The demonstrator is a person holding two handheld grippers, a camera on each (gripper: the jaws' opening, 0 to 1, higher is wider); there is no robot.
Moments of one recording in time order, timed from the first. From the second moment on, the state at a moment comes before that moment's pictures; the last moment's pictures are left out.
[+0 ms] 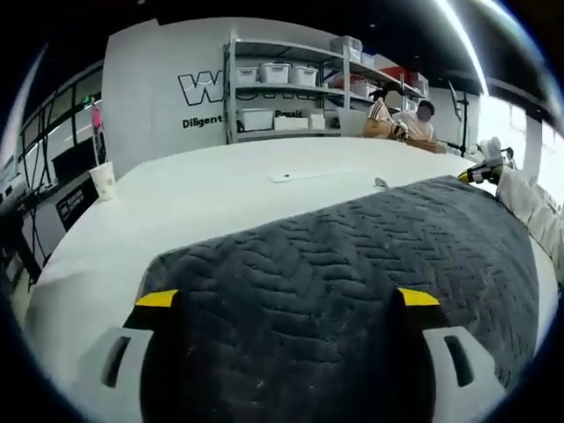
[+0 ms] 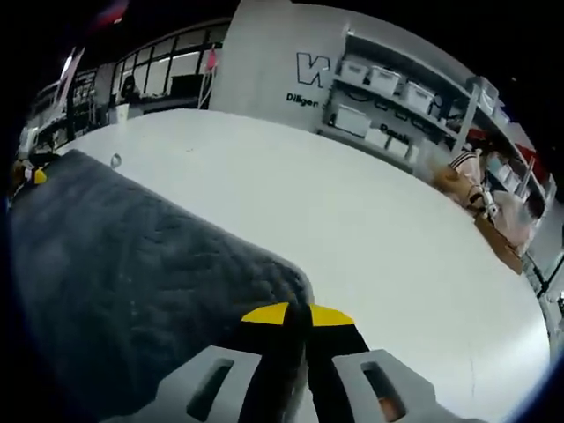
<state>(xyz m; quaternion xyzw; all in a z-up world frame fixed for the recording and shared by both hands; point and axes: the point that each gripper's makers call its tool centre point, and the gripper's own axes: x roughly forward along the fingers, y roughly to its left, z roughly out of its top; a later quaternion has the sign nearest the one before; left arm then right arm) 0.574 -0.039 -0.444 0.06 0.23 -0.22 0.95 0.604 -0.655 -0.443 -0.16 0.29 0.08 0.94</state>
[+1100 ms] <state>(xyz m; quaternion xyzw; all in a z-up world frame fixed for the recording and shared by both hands) 0.574 -0.038 -0.444 0.05 0.23 -0.21 0.95 0.603 -0.661 -0.418 -0.22 0.26 0.03 0.94</state>
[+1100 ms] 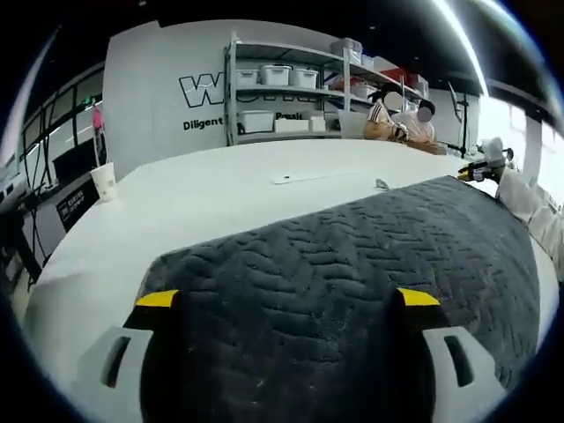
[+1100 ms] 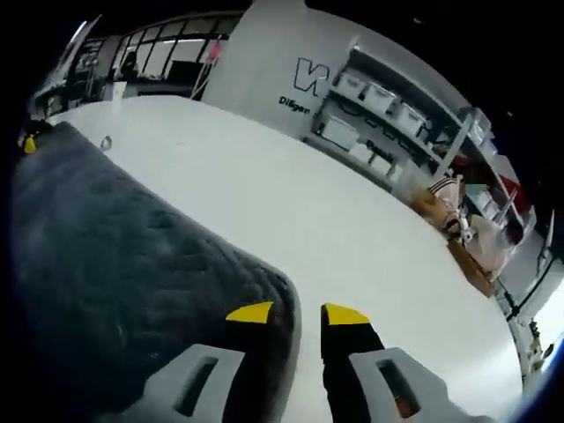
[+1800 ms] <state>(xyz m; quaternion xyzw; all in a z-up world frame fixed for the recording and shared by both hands) 0.573 -0.039 -0.443 0.05 0.23 -0.22 0.95 0.565 -0.561 -0.414 -0.12 0.28 0.14 0.94</state>
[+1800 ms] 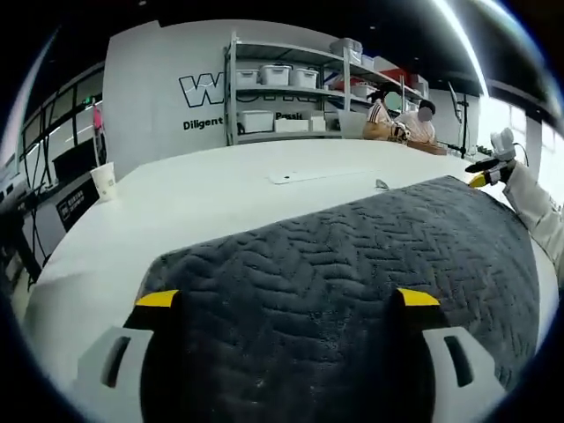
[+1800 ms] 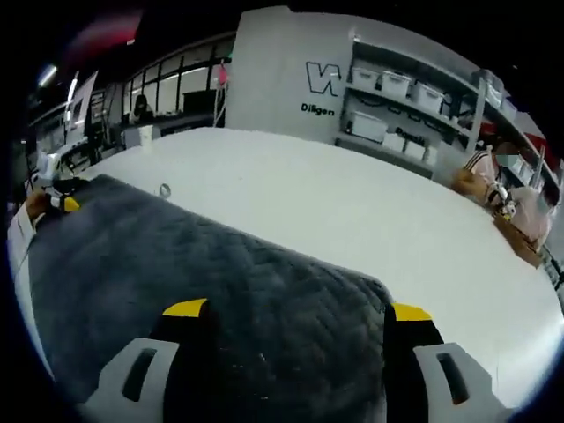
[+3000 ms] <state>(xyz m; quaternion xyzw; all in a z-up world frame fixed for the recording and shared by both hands) 0.581 -0.003 -0.404 0.03 0.19 -0.16 0.97 0.527 -0.378 -0.445 -0.12 0.24 0.38 0.88</state>
